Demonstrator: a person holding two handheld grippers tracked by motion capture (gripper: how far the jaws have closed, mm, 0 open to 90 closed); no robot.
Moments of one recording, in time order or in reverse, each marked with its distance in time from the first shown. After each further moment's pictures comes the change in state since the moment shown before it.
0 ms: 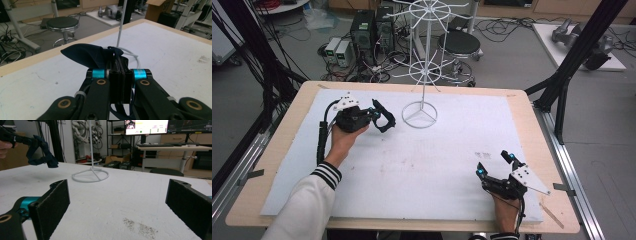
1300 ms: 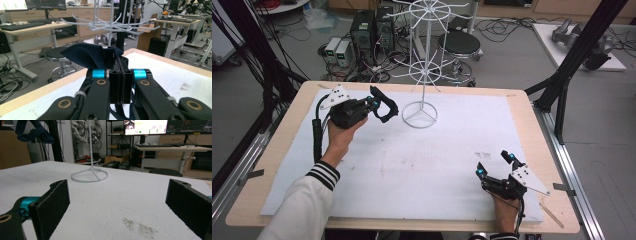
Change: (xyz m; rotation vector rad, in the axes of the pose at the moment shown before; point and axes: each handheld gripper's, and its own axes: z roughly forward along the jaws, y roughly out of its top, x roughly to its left) left arm -0.023 0.038 -0.022 -0.200 -0.036 0.047; right arm 0.001 0.000 0.000 0.001 -0.006 -0.007
